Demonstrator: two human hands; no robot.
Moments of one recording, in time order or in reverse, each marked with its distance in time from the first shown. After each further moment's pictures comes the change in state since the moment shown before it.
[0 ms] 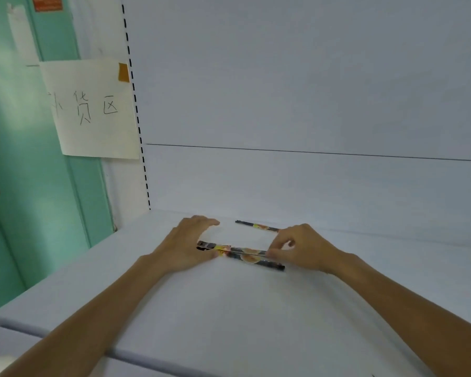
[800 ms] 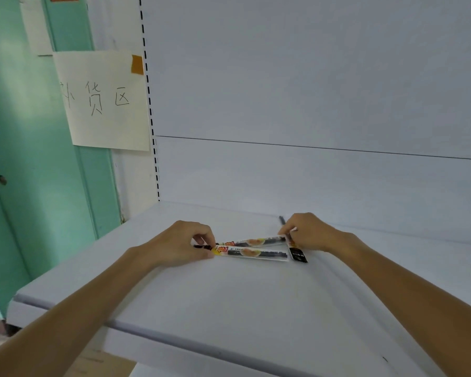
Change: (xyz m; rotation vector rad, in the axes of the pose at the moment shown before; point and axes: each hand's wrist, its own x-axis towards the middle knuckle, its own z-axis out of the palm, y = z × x) left_hand -0.027 -0.011 -0.020 -0.151 -0.110 0.032; right_hand 0.022 -0.010 -0.004 -0.227 -0.128 0.143
